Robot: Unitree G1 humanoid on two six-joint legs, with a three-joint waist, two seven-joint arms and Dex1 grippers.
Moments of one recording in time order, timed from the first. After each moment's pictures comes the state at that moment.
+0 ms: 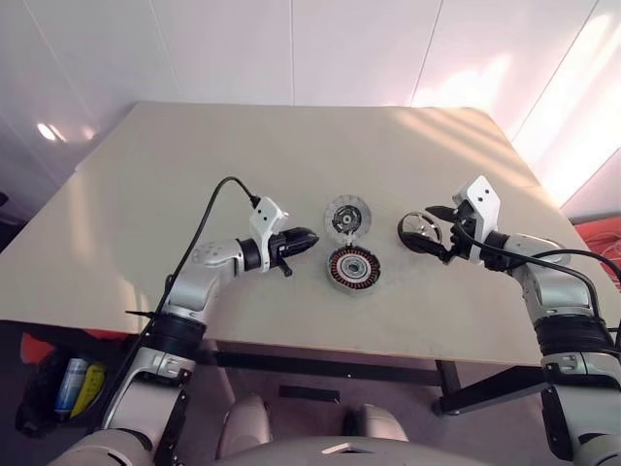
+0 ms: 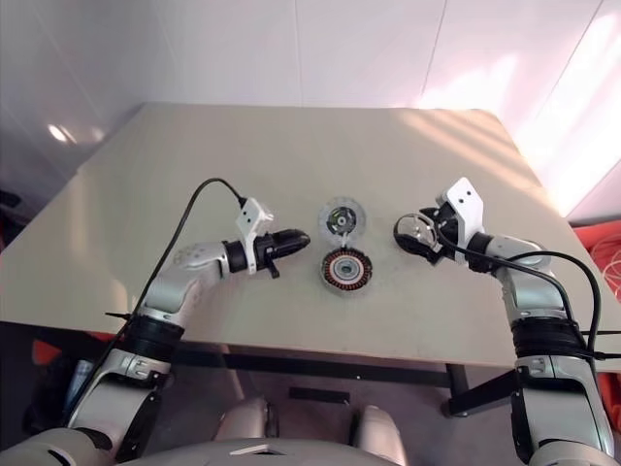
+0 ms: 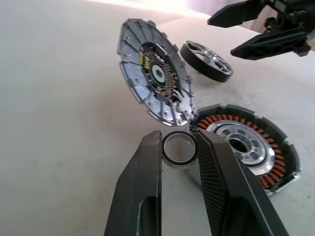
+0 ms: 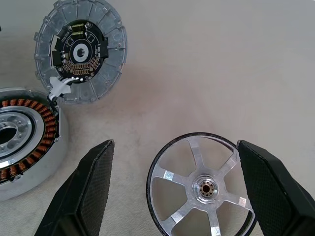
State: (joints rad) left arm -0.47 0.24 -0.14 0.18 -0.29 0.44 -0.85; right arm -0.43 -0.66 -0.09 0.38 0.21 0.18 0.95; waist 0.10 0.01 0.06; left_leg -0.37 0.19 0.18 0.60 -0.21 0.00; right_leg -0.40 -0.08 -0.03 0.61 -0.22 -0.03
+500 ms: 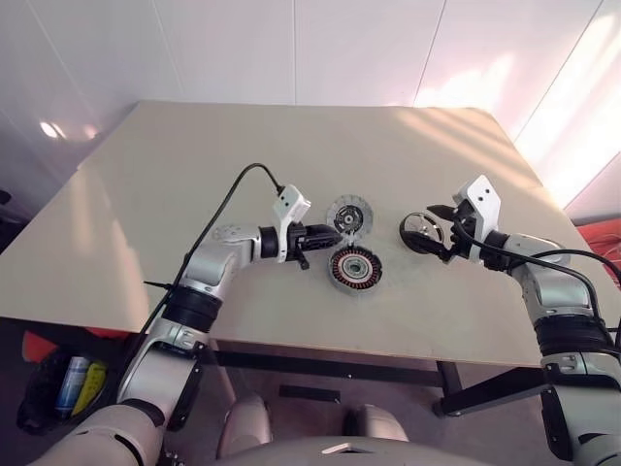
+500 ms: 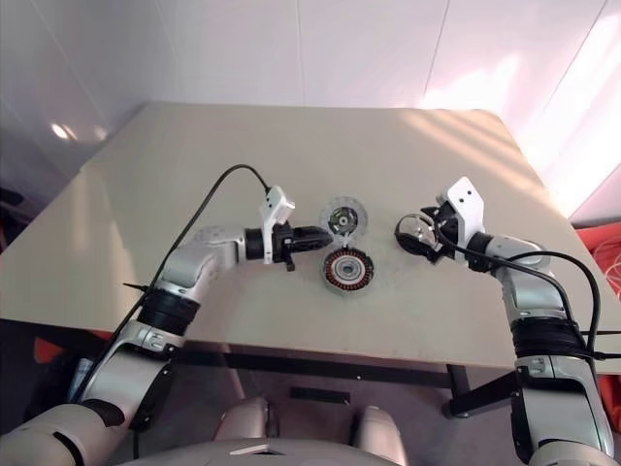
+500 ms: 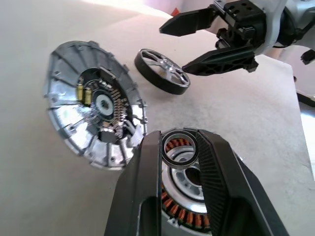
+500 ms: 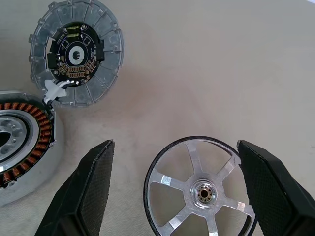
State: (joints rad) left arm -0.66 0.19 -0.21 0.31 -0.31 0.53 -0.95; right arm -0.43 -0.65 -0.09 0.38 0.21 0.18 0.93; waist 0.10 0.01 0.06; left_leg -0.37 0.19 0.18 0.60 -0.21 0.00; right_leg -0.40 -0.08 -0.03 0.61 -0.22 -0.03
